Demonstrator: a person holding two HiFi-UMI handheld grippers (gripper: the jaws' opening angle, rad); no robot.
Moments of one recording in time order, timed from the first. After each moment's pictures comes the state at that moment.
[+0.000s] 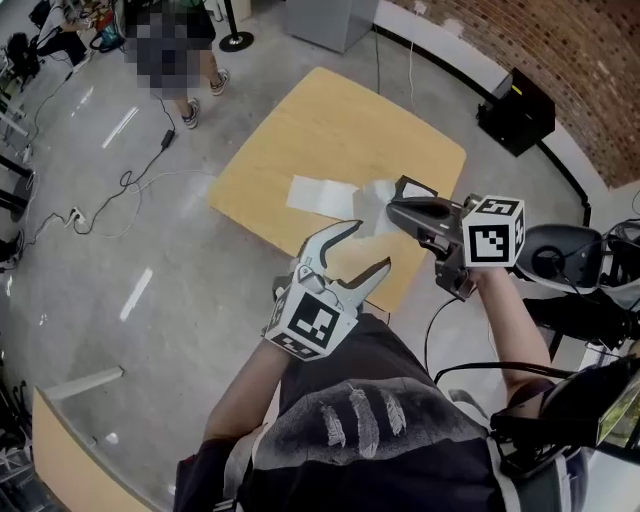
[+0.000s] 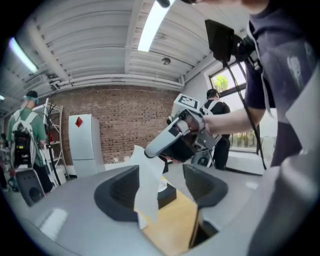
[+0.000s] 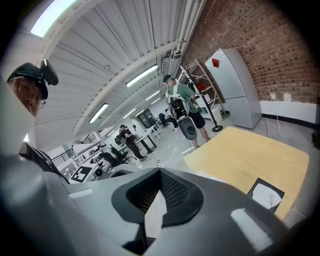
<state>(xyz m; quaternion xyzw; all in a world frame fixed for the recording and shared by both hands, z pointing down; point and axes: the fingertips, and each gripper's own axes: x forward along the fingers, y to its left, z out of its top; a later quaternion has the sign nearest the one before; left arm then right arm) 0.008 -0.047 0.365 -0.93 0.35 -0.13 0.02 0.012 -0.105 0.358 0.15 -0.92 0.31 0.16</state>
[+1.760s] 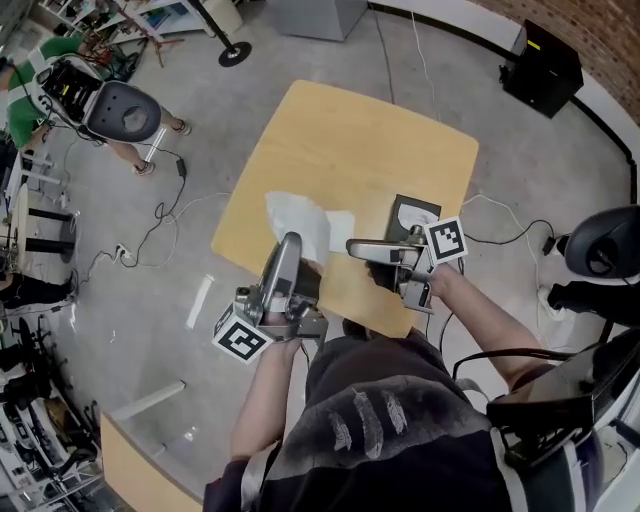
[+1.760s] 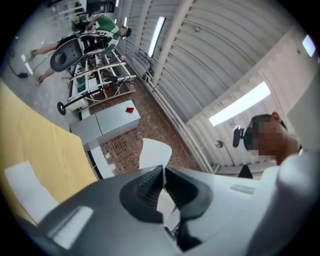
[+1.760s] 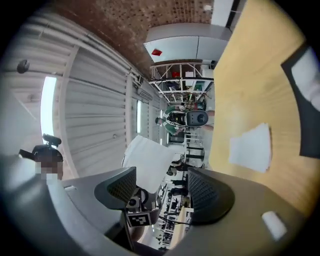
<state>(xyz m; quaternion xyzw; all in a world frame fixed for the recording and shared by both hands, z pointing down) -0.043 -0.159 0.328 -0.80 0.37 0.33 -0.33 0.024 -0.157 0.440 -0.06 -0.77 0.63 -0.11</state>
